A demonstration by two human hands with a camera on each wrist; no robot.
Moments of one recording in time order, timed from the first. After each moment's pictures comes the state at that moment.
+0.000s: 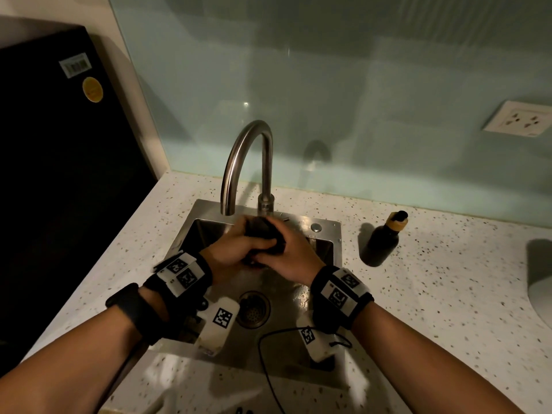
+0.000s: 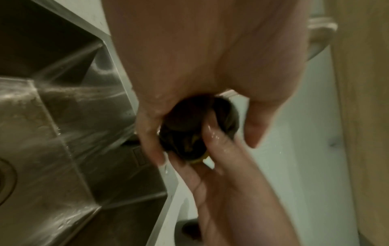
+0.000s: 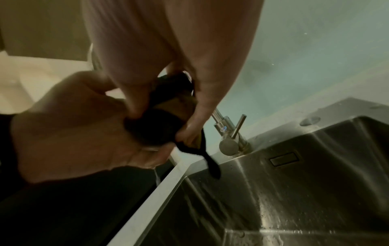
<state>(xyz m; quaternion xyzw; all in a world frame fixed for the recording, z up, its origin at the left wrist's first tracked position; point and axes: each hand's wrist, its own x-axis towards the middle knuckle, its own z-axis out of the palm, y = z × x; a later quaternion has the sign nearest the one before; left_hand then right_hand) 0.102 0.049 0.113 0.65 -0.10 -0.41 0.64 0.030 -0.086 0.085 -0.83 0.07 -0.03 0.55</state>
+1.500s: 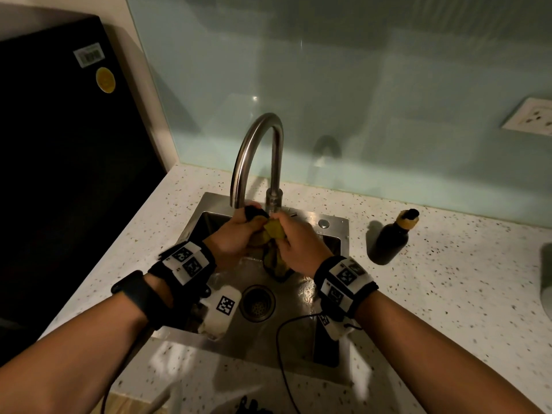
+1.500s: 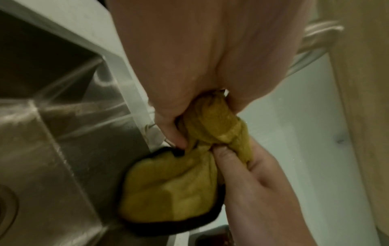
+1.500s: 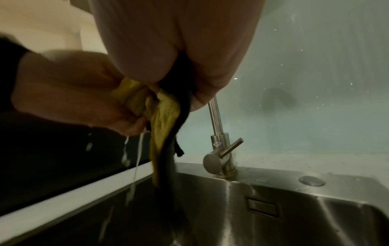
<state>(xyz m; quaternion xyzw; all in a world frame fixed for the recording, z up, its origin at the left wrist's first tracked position) 0.111 0.054 0.113 0.64 -0.12 -0.36 0.67 0.037 -0.090 0.089 -0.93 0.02 -0.05 0.37</state>
